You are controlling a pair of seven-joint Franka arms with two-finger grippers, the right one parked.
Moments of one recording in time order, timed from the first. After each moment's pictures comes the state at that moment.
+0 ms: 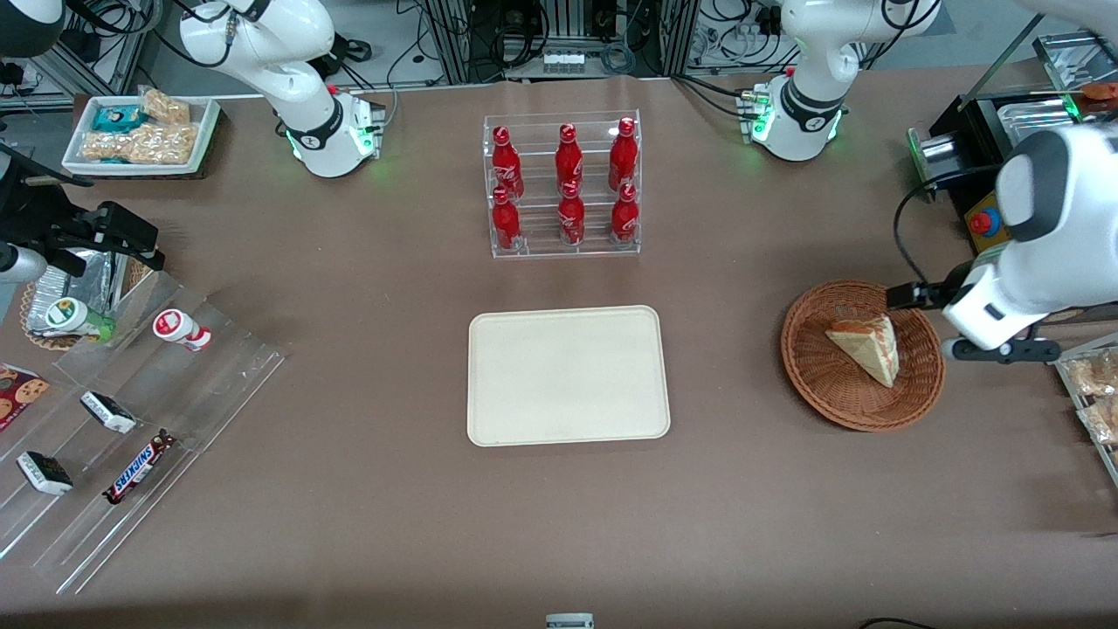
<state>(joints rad) -0.02 0.15 0.02 -1.89 0.02 1.82 -0.01</state>
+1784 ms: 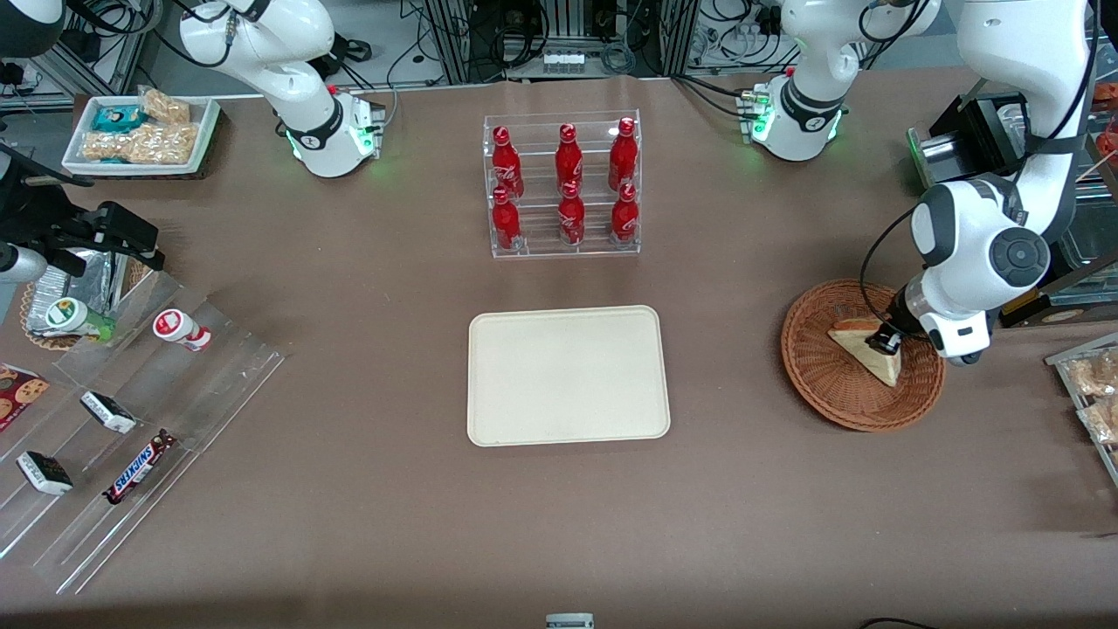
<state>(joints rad) -0.01 0.20 0.07 -2.24 0.01 2.37 -0.96</state>
